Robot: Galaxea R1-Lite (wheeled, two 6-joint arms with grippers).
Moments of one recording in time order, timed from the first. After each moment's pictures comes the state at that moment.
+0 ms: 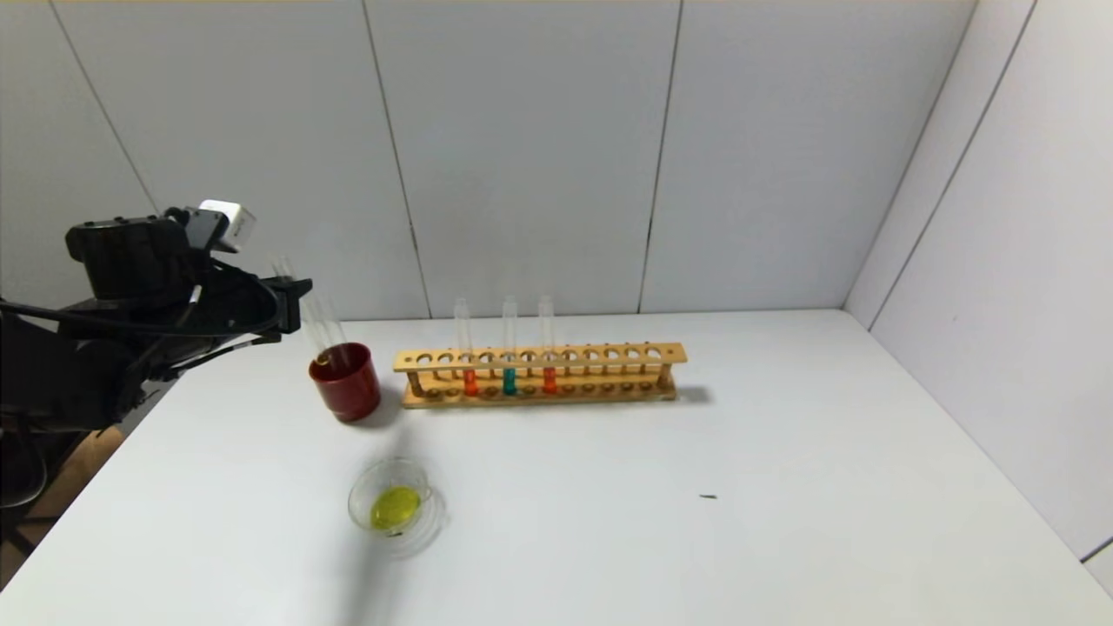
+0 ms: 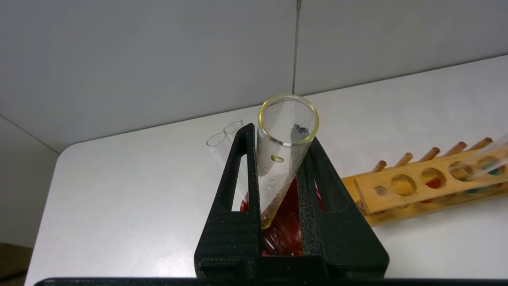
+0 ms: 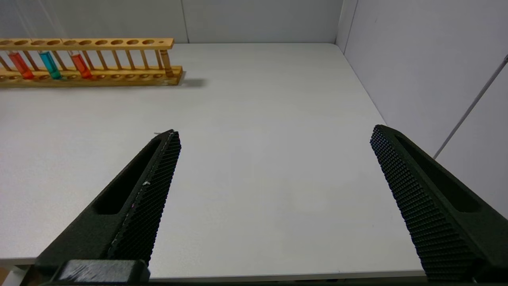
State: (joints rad) left arm 0.07 1.89 -0.92 -0.80 -0.23 0.12; right arm 0.00 0.00 0.00 0.00 0.00 0.00
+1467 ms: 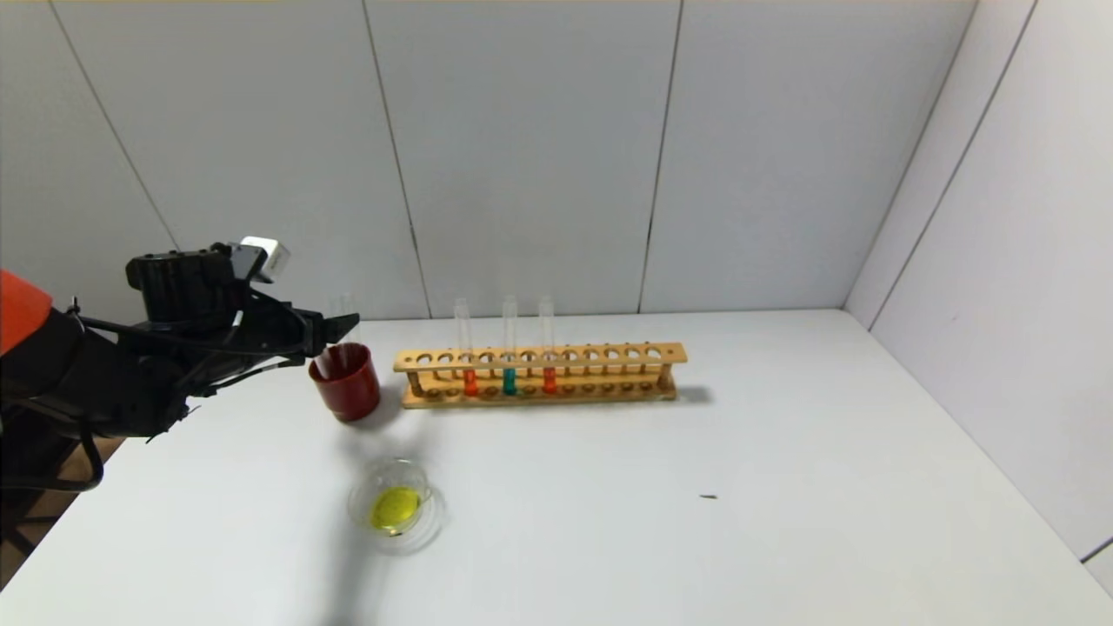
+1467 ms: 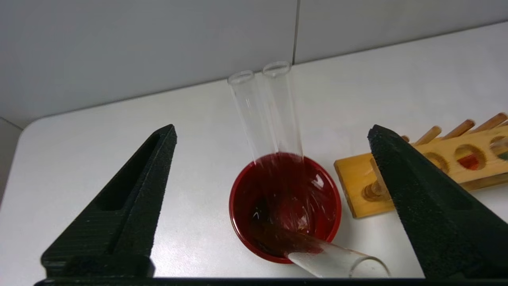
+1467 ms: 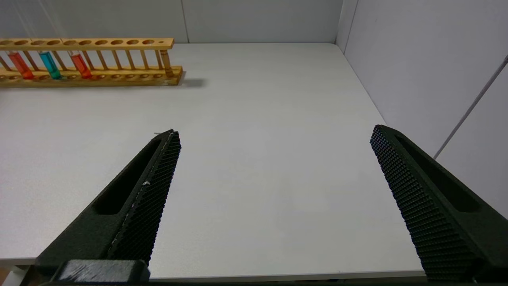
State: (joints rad) left arm 0.06 1.99 -0.93 -0.81 -0.22 0.12; right arm 0.00 0.00 0.00 0.00 0.00 0.00
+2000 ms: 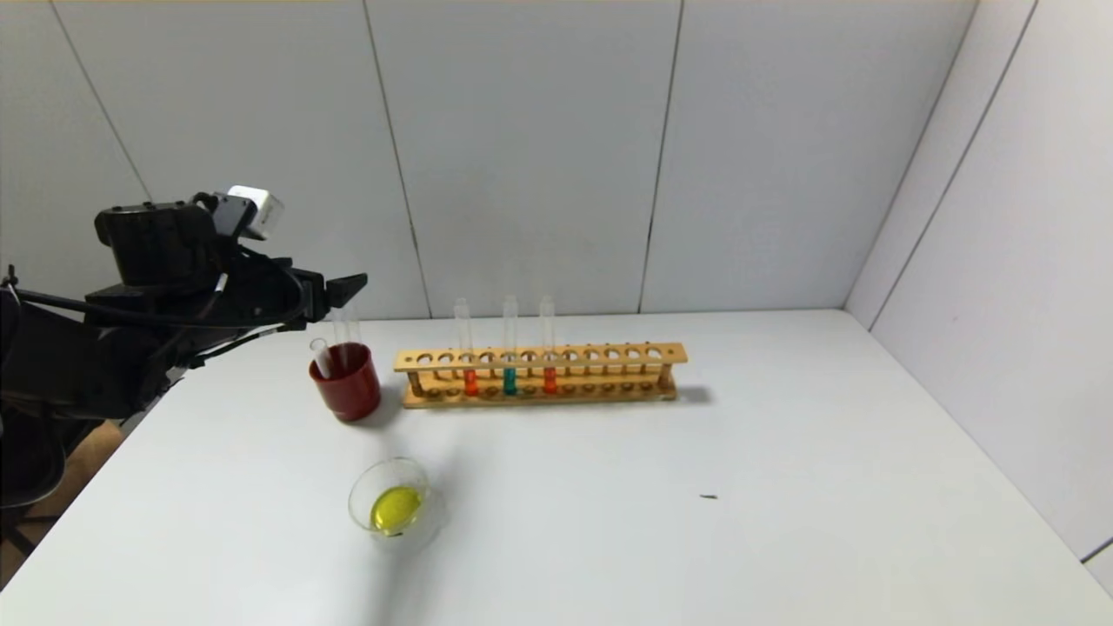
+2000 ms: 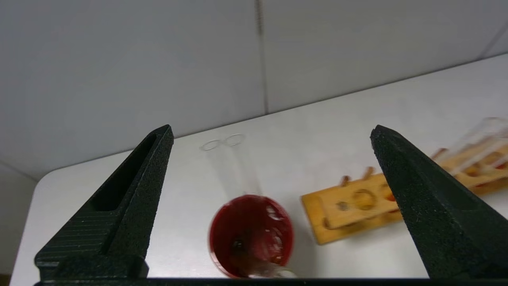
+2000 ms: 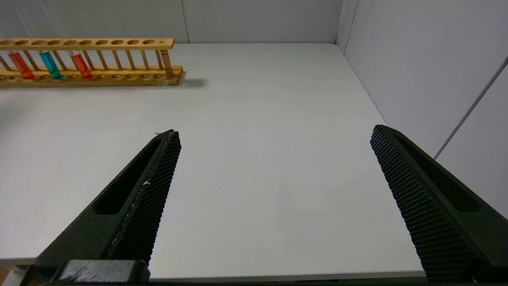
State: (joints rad) left arm -0.02 1.85 -0.95 -0.74 -0.21 0.12; right arm 0.00 0.00 0.00 0.00 0.00 0.00
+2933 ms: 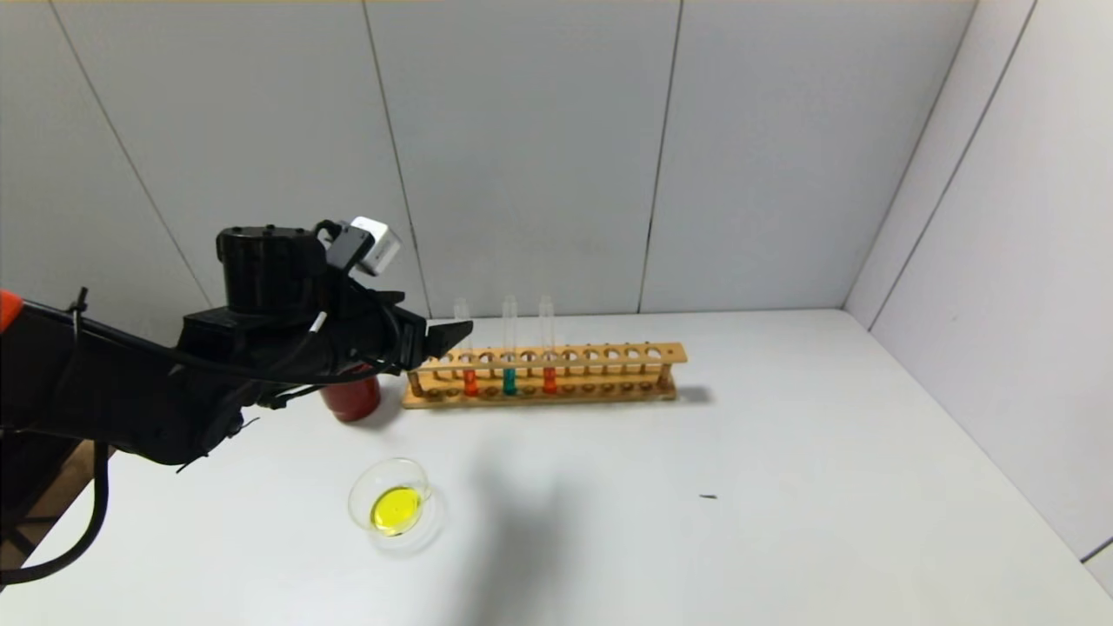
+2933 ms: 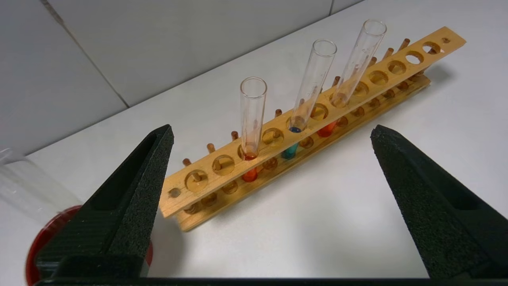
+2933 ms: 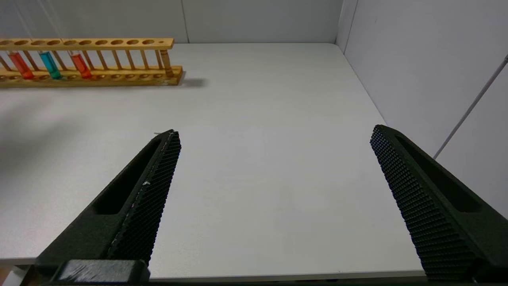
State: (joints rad) left arm -0.30 1.84 -0.89 -0.71 -0.21 0.11; right arm 0.00 0.00 0.00 0.00 0.00 0.00
